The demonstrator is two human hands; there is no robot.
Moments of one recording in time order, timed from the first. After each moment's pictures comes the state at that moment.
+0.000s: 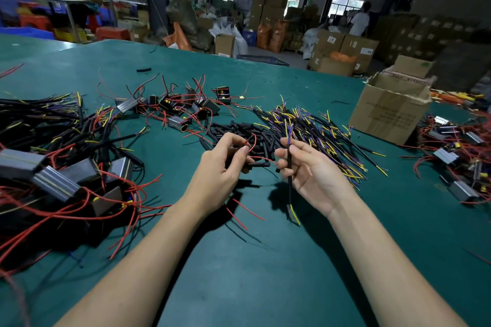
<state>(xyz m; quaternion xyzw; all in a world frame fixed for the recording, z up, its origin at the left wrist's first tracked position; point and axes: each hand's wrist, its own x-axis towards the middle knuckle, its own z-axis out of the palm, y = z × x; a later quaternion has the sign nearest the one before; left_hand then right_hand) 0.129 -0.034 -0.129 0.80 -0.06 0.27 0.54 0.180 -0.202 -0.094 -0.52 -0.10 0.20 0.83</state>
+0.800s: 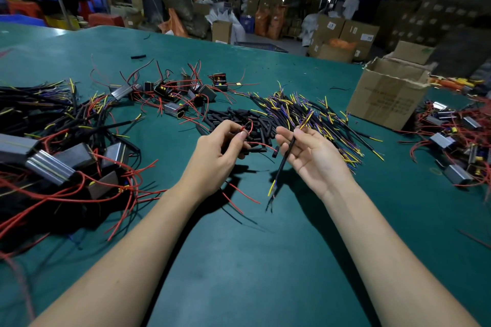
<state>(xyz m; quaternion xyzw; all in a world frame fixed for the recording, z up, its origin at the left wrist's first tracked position) 0.131 -0.033 -0.133 0.80 -0.07 0.28 0.53 0.177 -0.204 -0.095 -0.47 -0.05 0.14 0.87</state>
